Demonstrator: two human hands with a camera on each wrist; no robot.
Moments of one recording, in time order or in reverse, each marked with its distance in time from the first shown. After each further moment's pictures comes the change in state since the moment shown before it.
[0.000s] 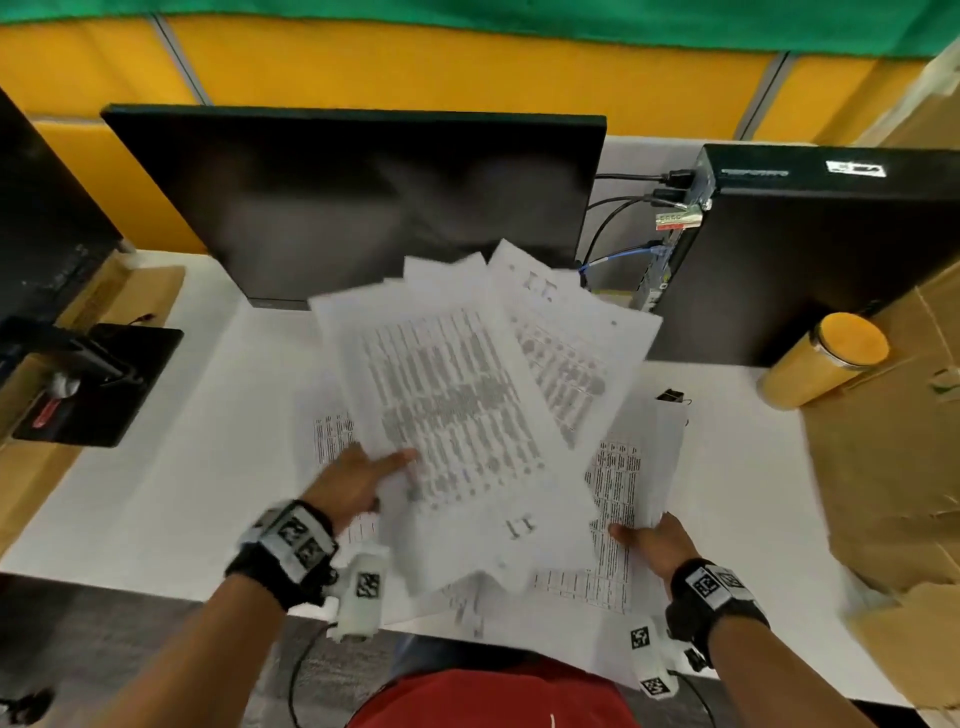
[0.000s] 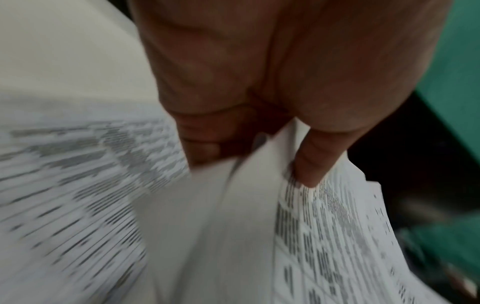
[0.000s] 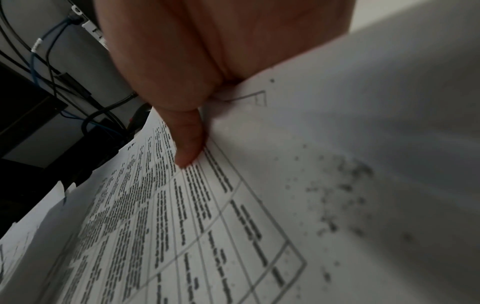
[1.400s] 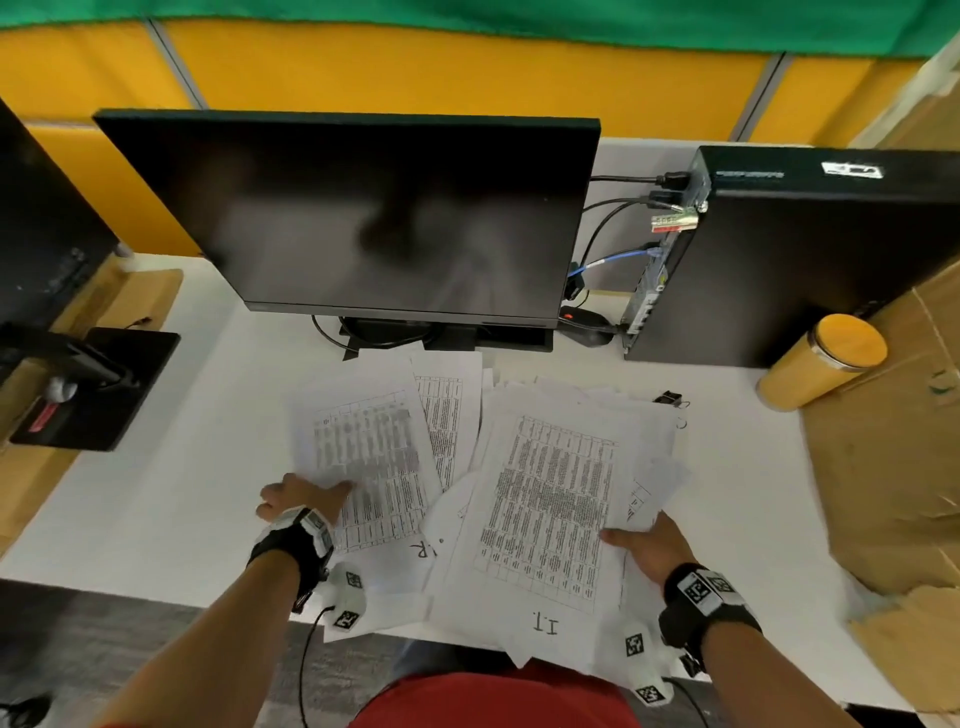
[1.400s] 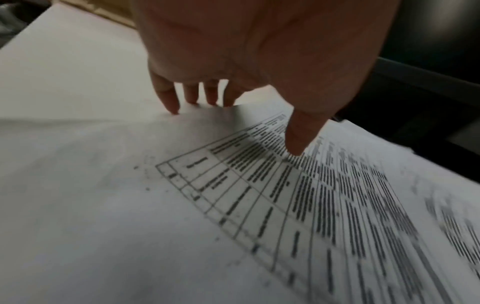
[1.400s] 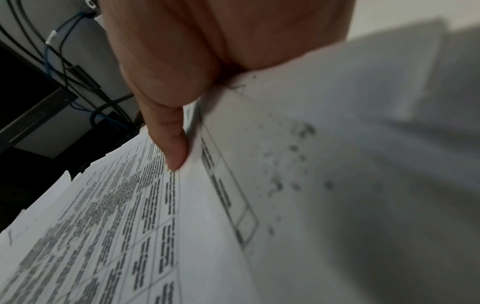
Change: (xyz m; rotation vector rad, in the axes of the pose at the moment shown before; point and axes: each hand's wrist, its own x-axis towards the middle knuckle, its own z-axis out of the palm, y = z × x) left_hand 0.072 -0.091 -0.048 0.741 0.568 -0.531; right_hand 0.009 0.012 0.001 0.127 -0.059 -0.148
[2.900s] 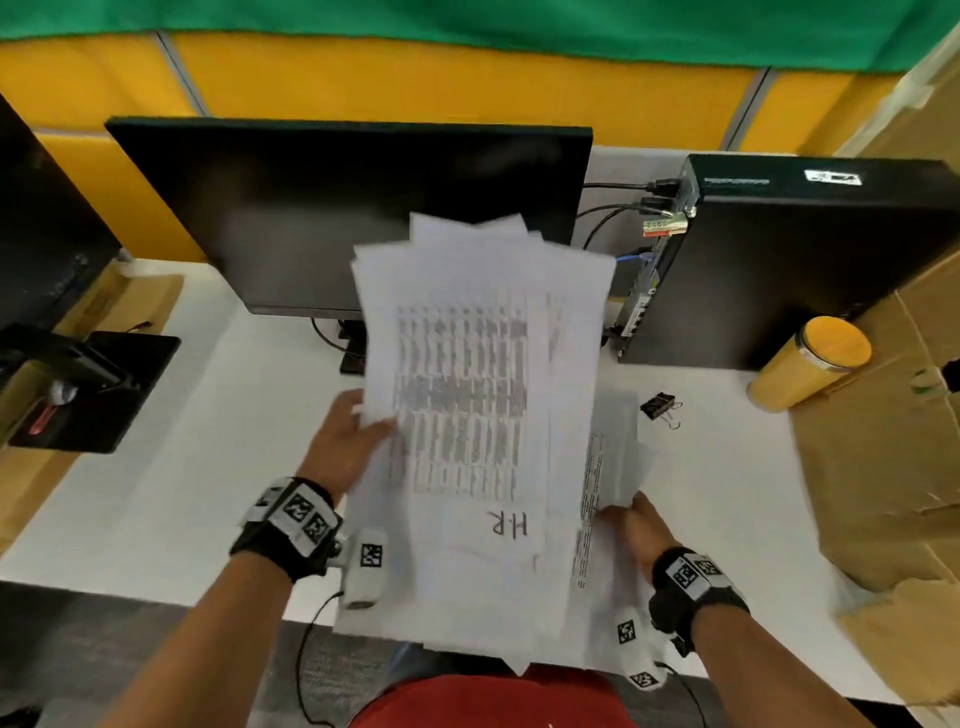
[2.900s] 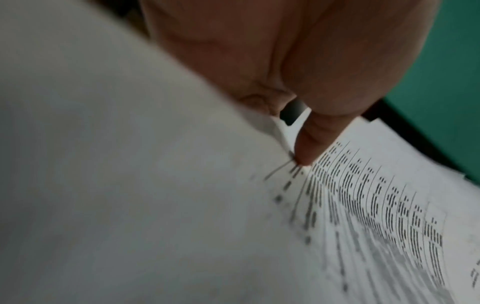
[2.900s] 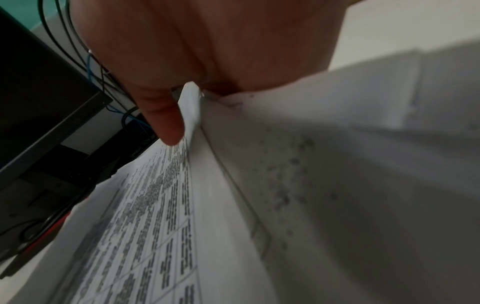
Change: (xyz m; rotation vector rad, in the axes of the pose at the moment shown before) left_hand -0.096 0.055 -0.070 -0.815 -0.244 0.647; right_hand 0.001 -0.021 0.011 0.004 -0.070 0.050
